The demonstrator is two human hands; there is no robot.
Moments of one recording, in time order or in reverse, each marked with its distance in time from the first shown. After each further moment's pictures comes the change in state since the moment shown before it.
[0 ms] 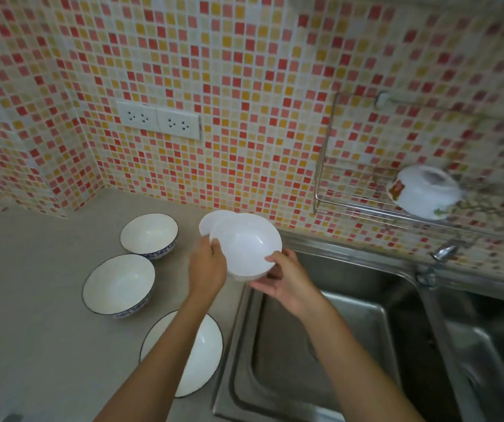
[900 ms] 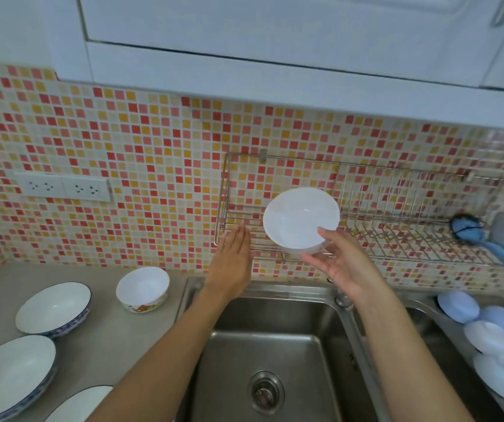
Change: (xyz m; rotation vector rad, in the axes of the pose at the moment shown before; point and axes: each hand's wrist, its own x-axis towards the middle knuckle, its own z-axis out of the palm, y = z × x) left_hand -0.010 0.144 0.149 0.651 -0.199 0.875; right_hand -0.137 -0.188 -0.154 0.154 0.129 -0.475
